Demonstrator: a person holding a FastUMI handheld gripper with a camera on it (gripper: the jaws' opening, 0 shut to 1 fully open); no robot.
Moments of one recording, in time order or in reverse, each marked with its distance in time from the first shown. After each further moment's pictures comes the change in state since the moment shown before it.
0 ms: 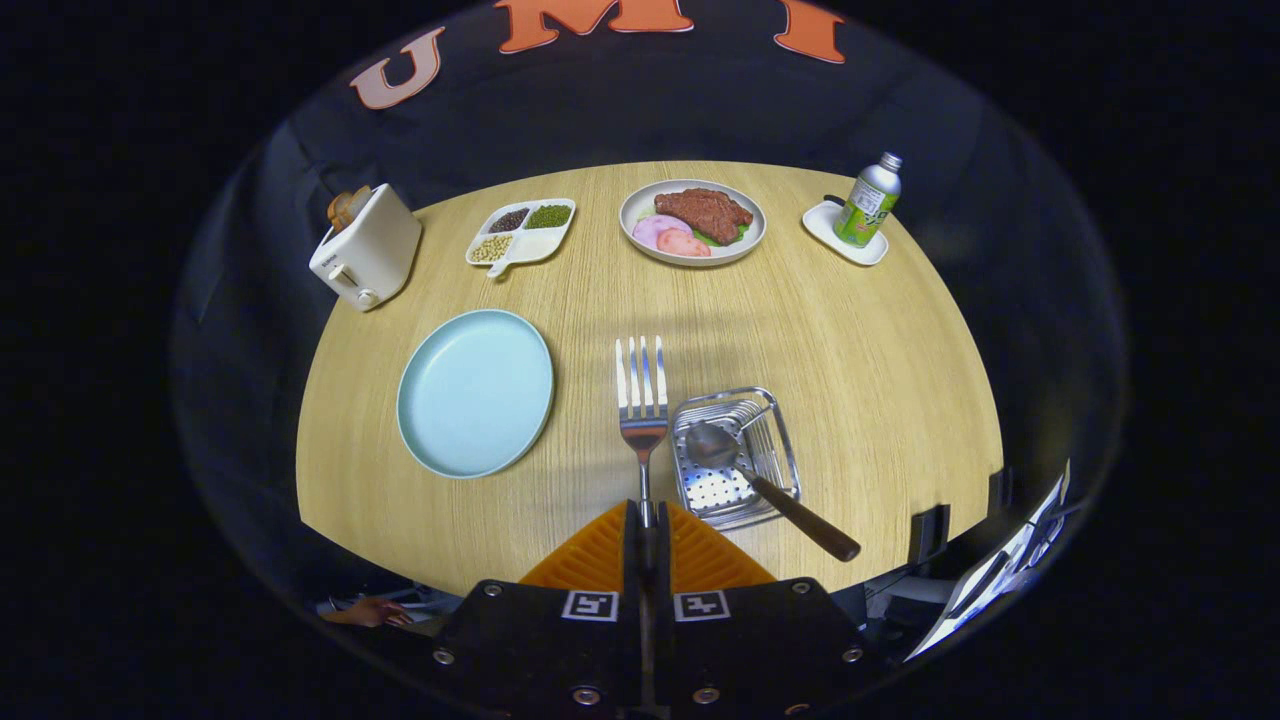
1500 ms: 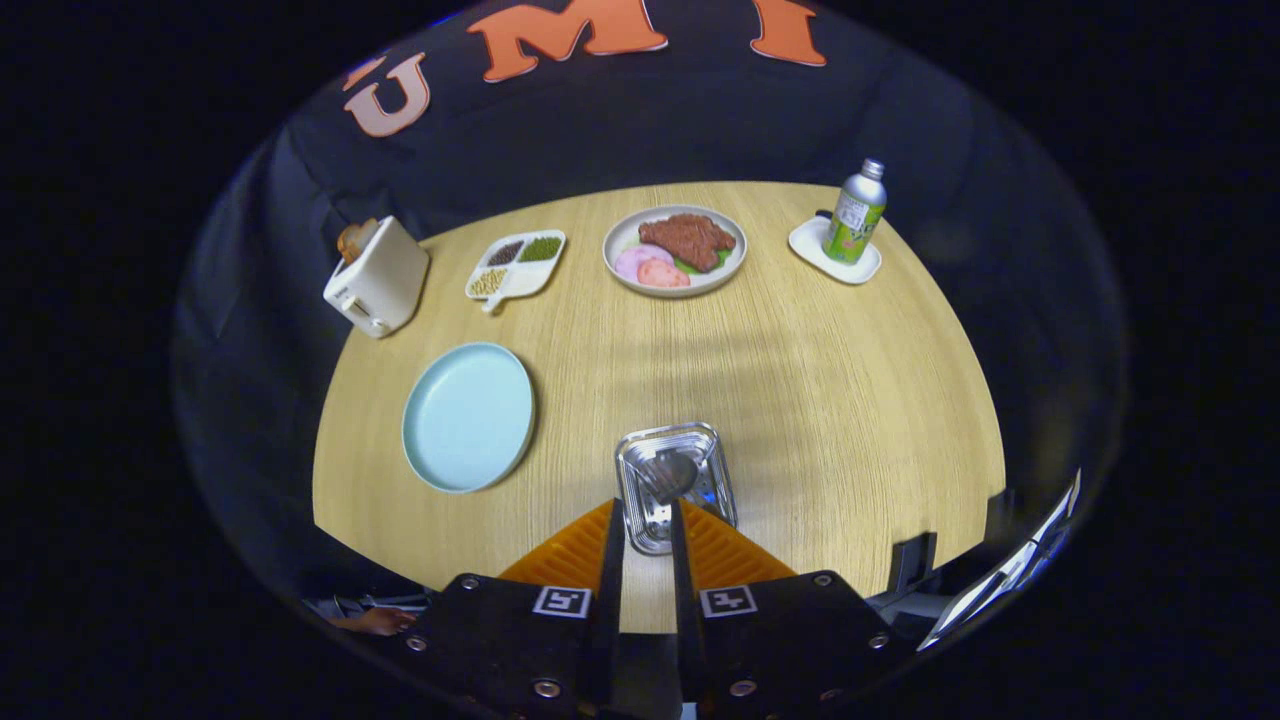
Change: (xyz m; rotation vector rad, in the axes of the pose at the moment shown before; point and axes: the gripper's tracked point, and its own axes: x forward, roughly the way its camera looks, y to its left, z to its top) arm -0.015 -0.028 0.053 0.016 -0.184 0.108
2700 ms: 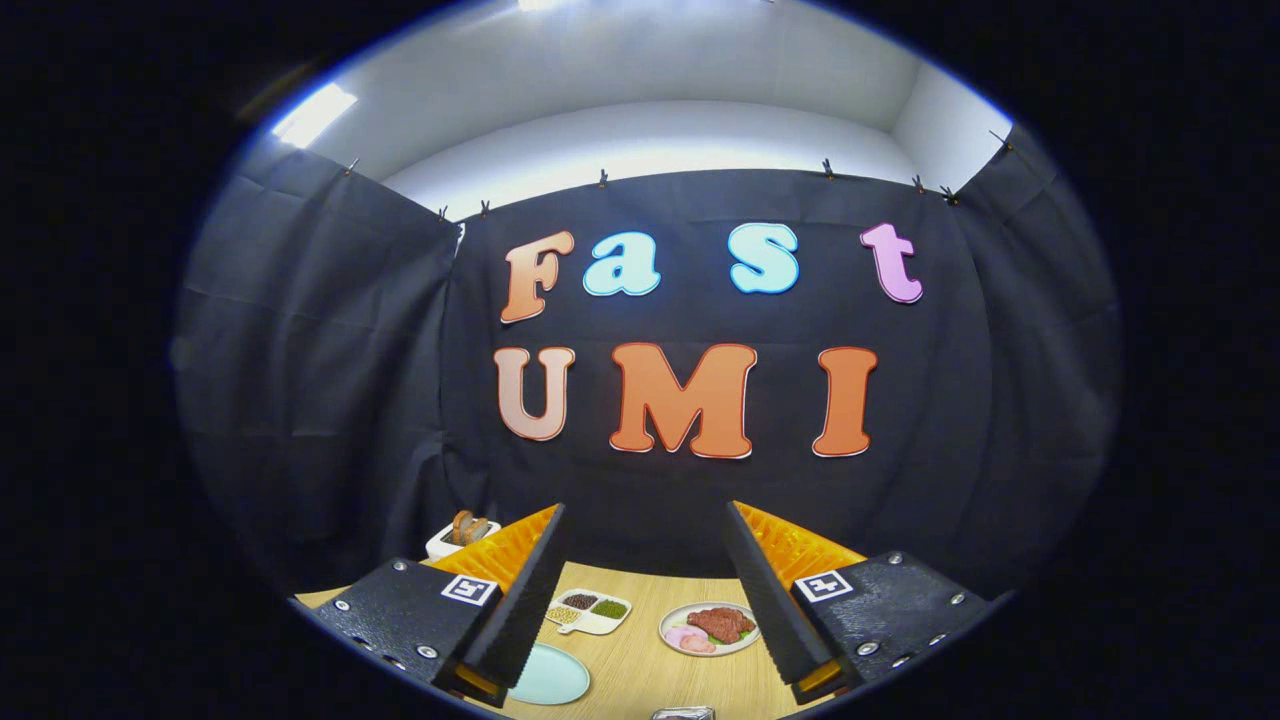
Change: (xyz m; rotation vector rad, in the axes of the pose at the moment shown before) arm -0.223 0.082 0.206 -0.214 -1.087 0.109
